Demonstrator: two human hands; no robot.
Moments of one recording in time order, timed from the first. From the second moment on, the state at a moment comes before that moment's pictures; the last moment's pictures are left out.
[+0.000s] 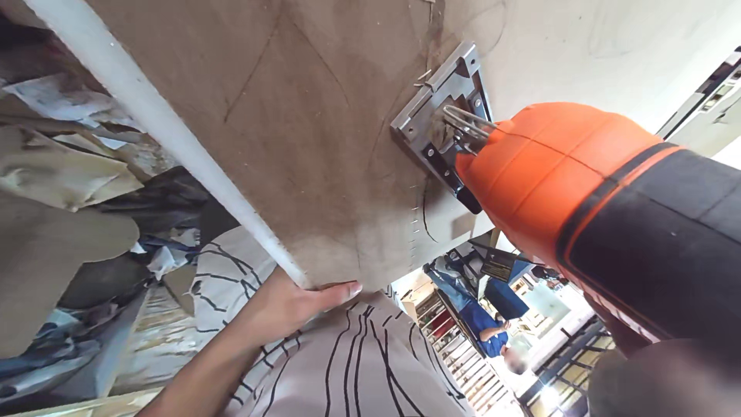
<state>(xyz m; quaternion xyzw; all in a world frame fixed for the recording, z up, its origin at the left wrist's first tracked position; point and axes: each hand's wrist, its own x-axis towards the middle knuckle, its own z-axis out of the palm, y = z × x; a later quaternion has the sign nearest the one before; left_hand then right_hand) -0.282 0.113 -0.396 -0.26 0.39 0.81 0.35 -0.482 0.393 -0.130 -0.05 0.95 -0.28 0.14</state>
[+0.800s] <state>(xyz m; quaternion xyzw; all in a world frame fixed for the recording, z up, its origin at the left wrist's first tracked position) -0.267 0.137 -0.398 -0.30 0.40 0.84 0.23 -0.518 0.391 -0.129 -0.09 0.92 -0.27 0.28</state>
